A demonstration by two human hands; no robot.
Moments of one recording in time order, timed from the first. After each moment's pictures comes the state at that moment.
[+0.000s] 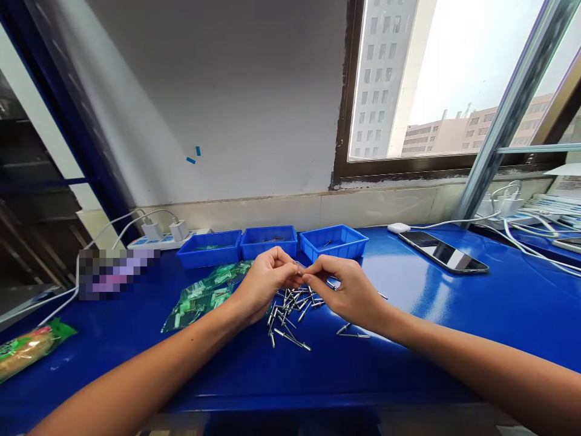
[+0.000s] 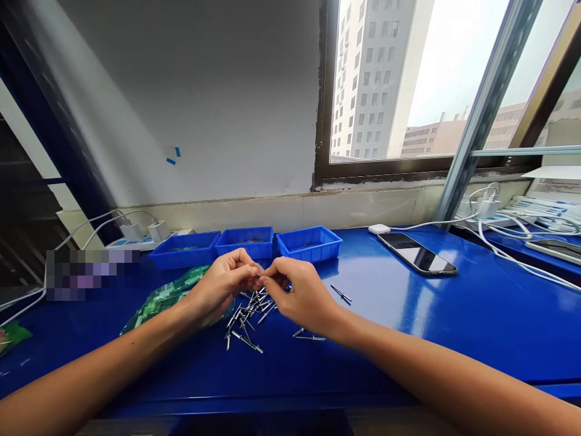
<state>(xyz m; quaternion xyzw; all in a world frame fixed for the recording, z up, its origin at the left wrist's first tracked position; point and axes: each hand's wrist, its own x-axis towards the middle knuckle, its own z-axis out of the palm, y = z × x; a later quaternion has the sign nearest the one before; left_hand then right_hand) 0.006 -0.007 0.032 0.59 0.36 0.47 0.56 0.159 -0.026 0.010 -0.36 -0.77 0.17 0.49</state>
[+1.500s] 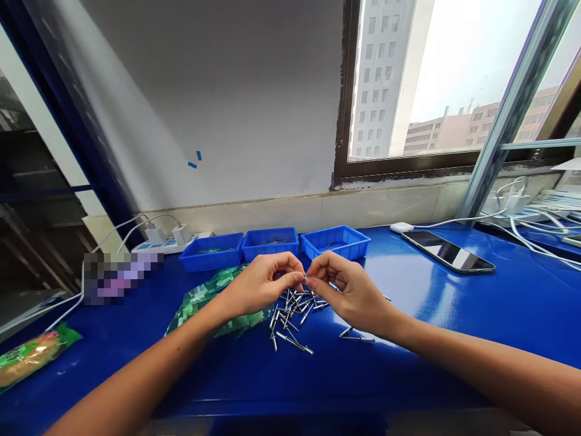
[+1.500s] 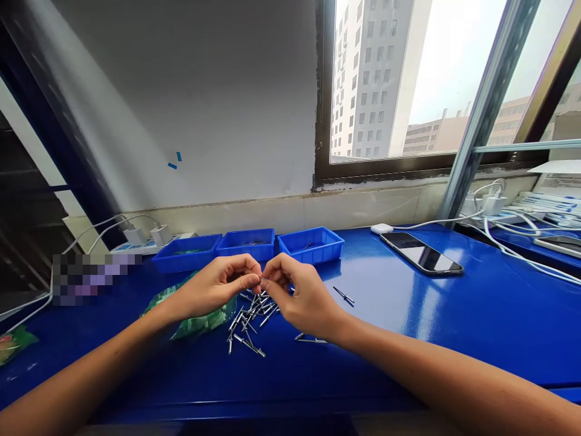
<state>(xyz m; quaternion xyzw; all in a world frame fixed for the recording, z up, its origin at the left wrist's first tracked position) -0.016 -0.007 0.053 0.83 0.33 0.27 0.34 0.159 -0.032 0.011 -0.31 -0.74 0.29 0.52</state>
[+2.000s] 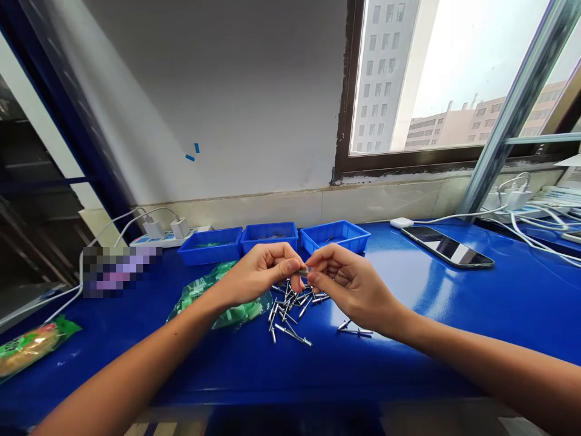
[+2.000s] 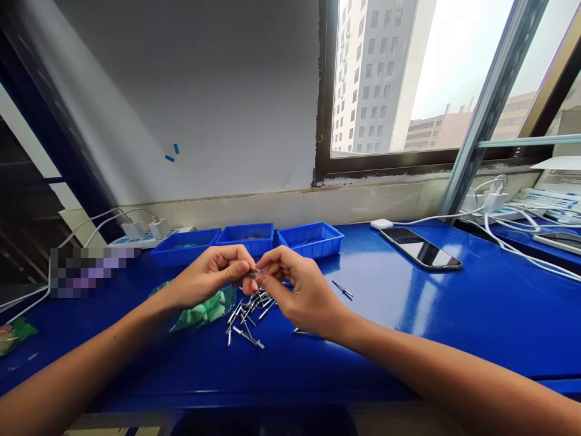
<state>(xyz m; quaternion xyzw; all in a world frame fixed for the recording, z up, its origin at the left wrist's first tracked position) -0.019 -0.005 0.053 0.78 0.27 0.30 0.48 0.159 -0.040 0.016 -0.29 -0.73 0.32 0.53</state>
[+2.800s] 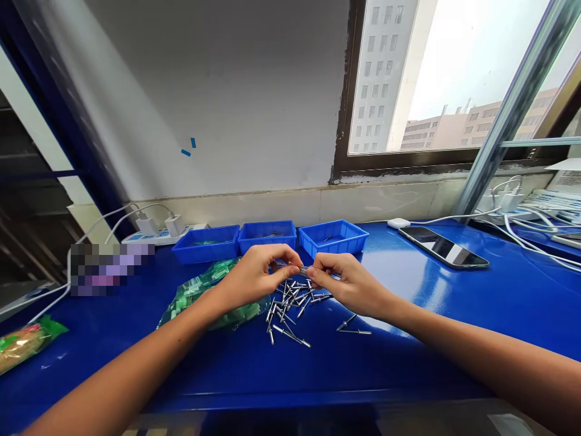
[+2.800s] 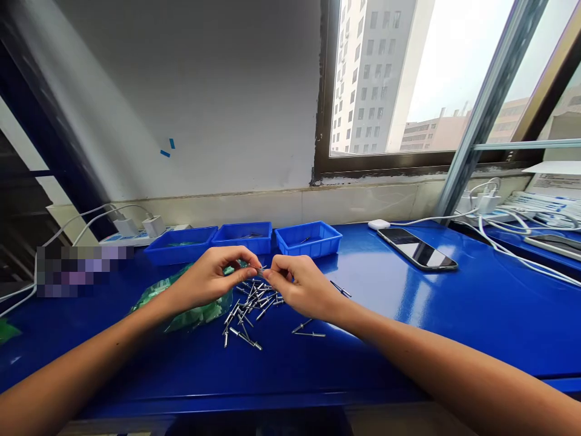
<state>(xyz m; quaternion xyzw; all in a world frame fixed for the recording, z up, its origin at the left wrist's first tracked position) -0.018 0.001 0.048 0.88 0.32 0.29 0.19 0.170 -0.018 0.012 -0.39 -0.79 0.24 0.41</state>
